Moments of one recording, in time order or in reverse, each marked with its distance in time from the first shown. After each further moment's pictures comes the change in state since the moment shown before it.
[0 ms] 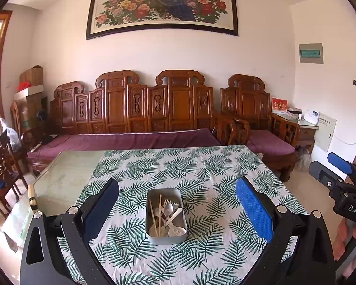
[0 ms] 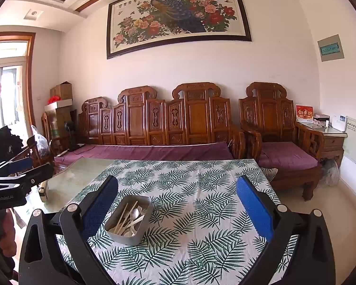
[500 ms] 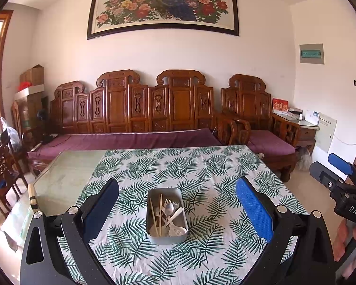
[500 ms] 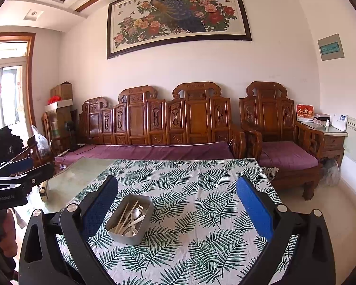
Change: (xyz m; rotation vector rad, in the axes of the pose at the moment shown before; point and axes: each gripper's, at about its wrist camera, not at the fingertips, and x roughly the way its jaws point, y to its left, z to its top) left arm 0.000 -0.001 -0.001 -0.002 0.000 0.001; right arm 0.000 0.000 0.000 0.000 0.000 0.003
